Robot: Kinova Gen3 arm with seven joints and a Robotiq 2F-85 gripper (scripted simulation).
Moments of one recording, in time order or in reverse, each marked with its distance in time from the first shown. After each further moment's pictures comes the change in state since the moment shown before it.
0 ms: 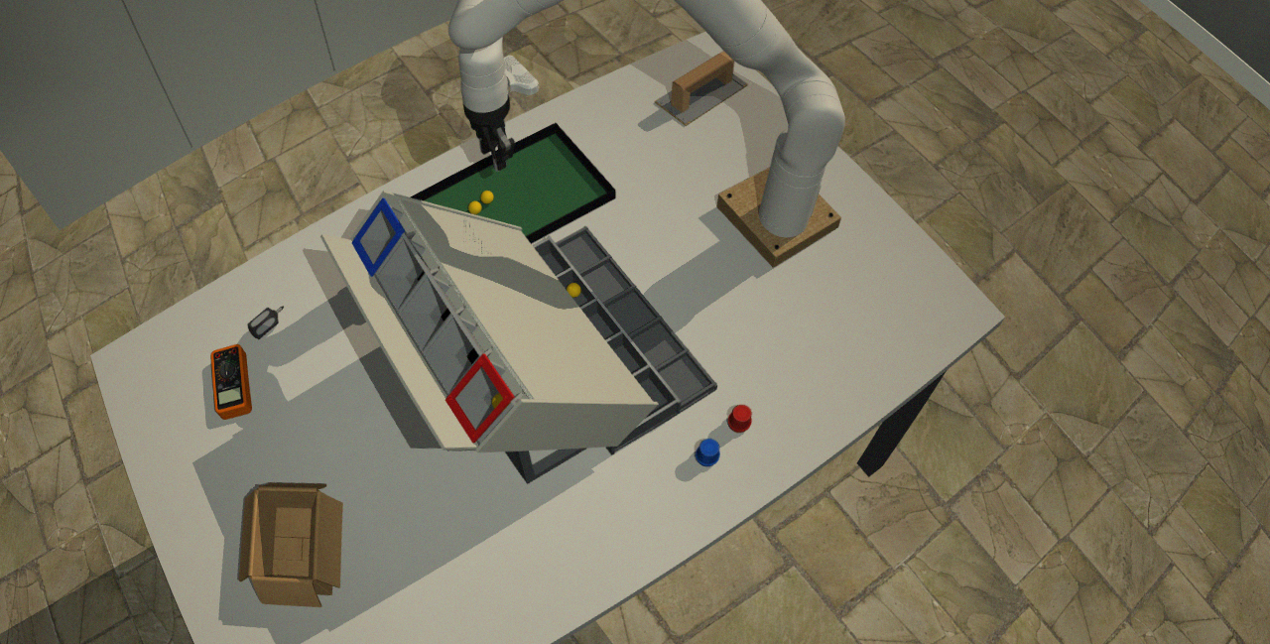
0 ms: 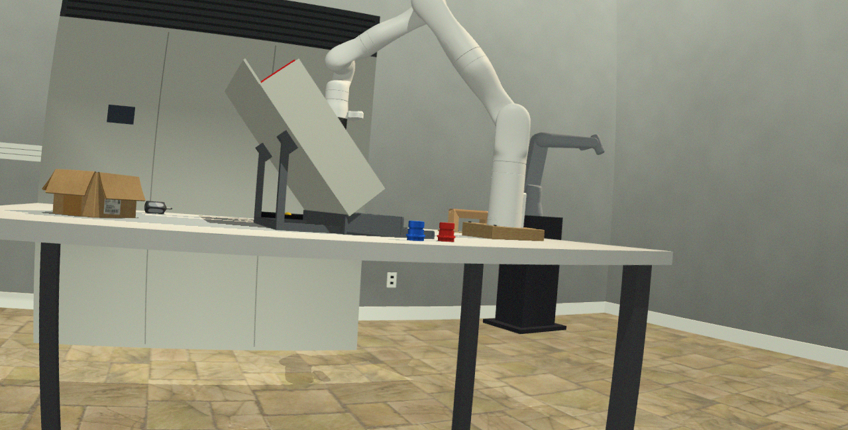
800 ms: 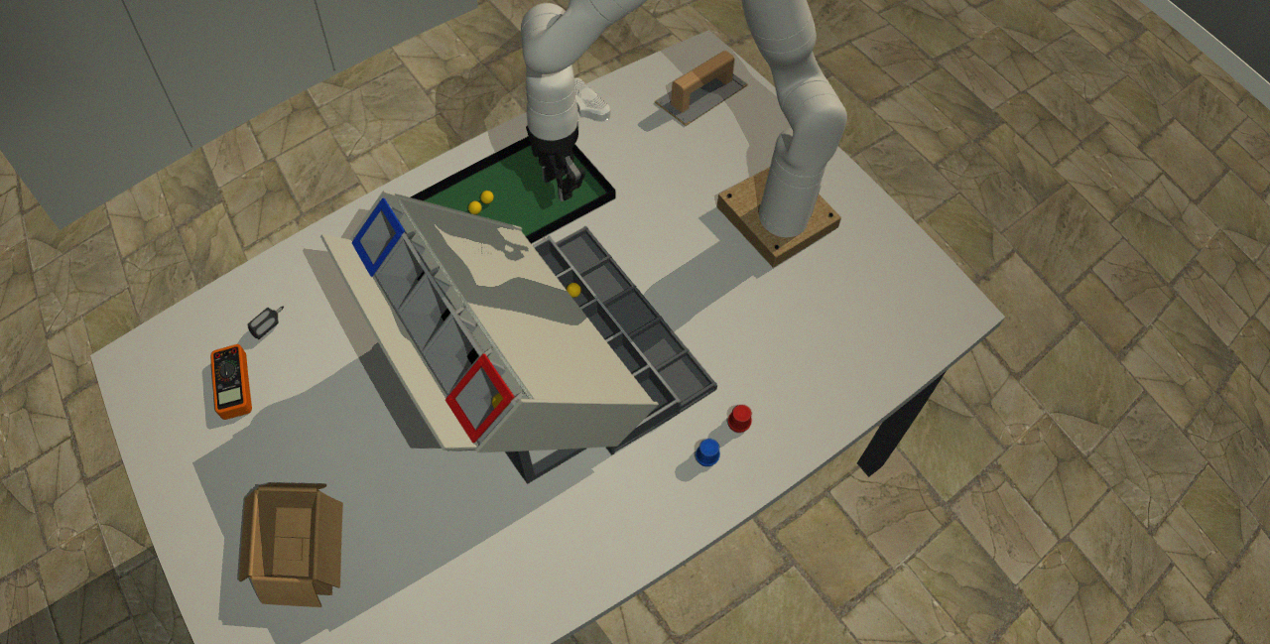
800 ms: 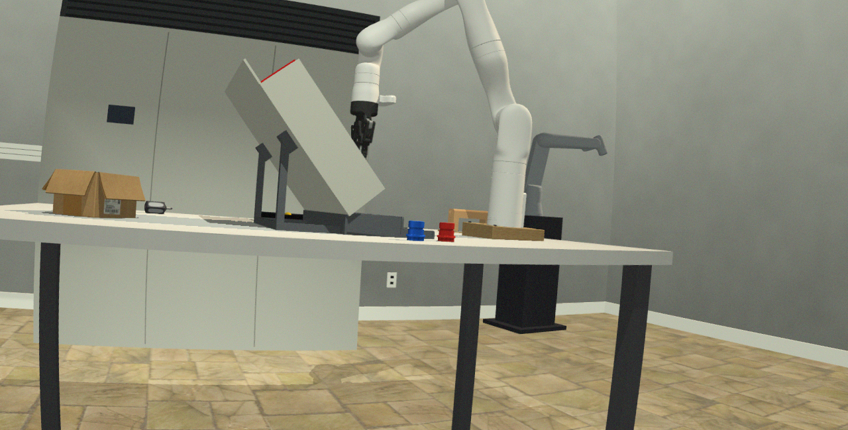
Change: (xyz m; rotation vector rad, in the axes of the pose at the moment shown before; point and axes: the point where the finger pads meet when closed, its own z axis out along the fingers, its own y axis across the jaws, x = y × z) arm 0.044 0.140 -0.033 -0.008 0.007 -0.006
